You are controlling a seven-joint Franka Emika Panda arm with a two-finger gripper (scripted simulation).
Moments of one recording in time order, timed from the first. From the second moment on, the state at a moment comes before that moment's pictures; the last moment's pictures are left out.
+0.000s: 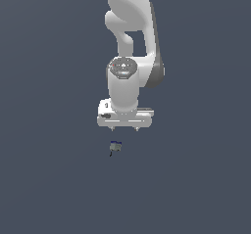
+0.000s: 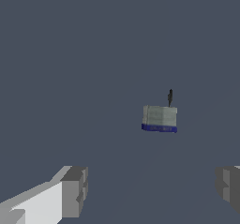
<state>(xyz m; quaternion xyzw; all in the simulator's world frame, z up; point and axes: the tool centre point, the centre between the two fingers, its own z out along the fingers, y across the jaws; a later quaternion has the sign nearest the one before) 0.038 -0.003 0.142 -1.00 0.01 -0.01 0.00</state>
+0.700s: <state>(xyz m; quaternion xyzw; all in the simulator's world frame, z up) 0.074 -0.043 0.072 -1.00 0.05 0.00 0.00</state>
